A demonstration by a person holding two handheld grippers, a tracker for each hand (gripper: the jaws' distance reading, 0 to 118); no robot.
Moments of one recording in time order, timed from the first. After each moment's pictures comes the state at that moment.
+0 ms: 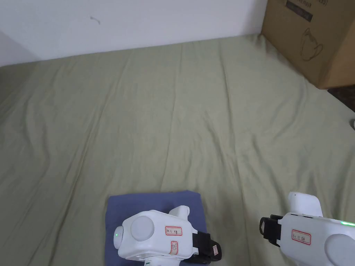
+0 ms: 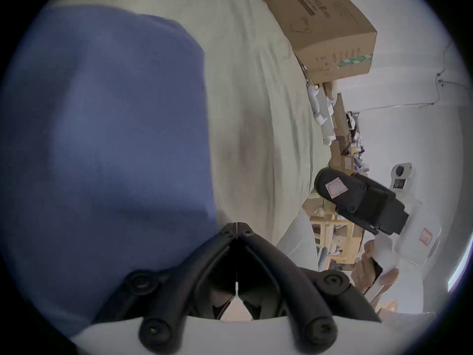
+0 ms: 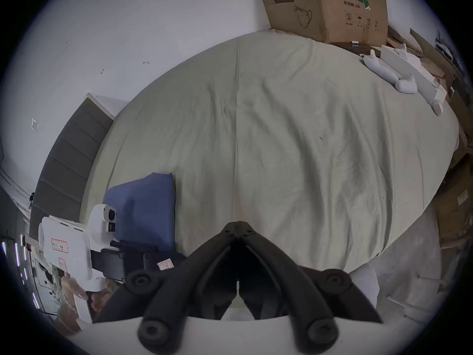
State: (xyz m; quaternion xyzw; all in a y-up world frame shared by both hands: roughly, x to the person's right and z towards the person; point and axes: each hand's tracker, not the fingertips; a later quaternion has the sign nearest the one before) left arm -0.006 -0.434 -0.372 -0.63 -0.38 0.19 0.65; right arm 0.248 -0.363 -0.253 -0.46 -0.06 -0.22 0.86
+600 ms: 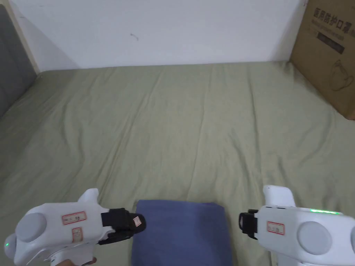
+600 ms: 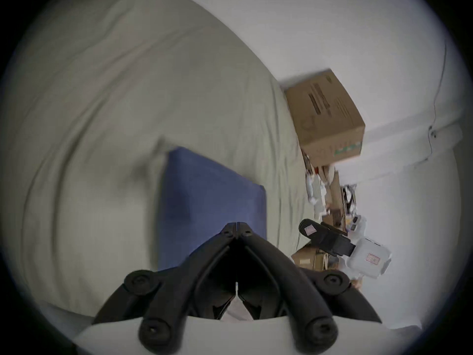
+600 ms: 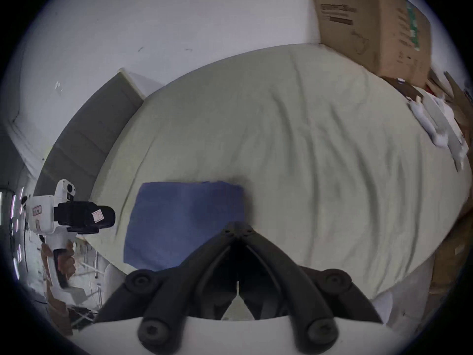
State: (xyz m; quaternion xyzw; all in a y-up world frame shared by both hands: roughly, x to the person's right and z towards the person) left arm -0.234 -0.361 -0.384 -0.50 -0.25 0.34 0.75; right arm 0.162 -0.334 -0.313 -0.45 0.05 -0.15 0.88
